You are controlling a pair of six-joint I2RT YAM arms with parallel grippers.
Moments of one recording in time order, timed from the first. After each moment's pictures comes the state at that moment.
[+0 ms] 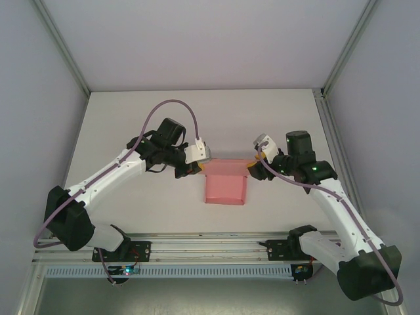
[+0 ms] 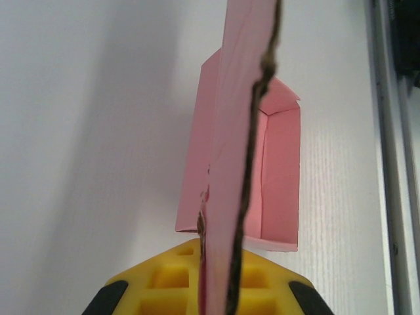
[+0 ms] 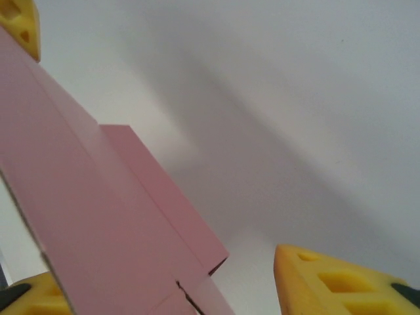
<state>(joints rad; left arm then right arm) -0.57 1.42 1.19 -0.73 0.57 0.67 0.24 0.99 0.84 -0.64 -0.56 -0.37</state>
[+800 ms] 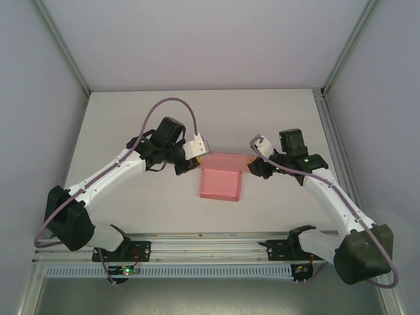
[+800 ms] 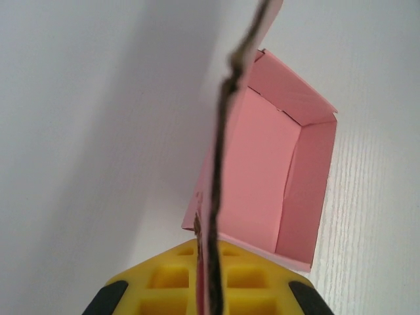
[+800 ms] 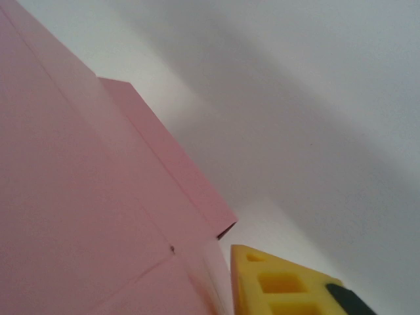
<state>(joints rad) -0.57 1.42 1.19 -0.68 0.46 0.57 0.24 1.12 0.84 -0.61 -0.56 -0.34</state>
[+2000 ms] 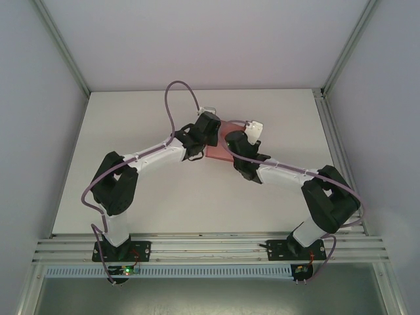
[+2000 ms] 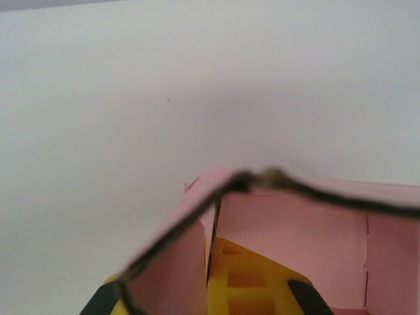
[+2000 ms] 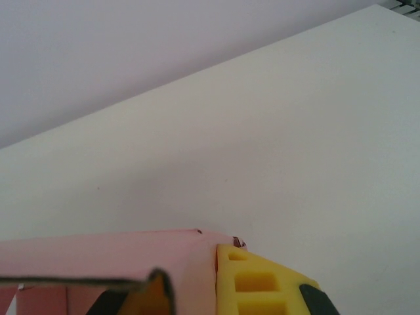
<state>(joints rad) -0.68 1.86 1.41 -0.27 -0.28 -0.42 0.66 1.58 0.85 0.17 0.74 0.71</state>
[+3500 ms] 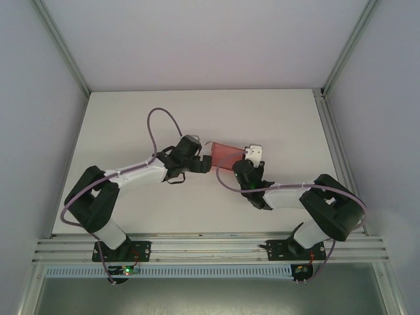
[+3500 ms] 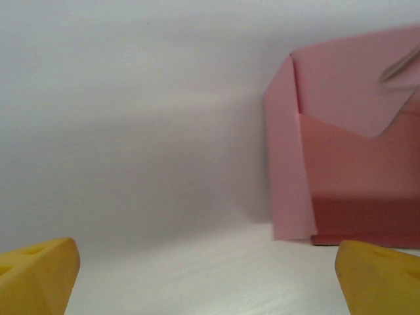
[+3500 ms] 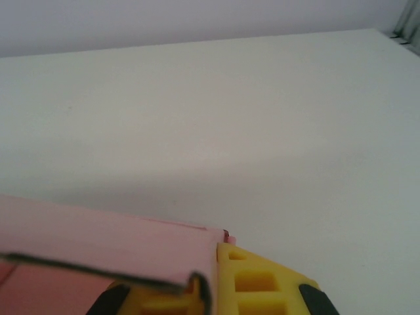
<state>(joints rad) -0.66 1.59 0.97 -0.28 -0.09 -0.49 0.75 1.51 0.47 0.52 0.81 0.45</state>
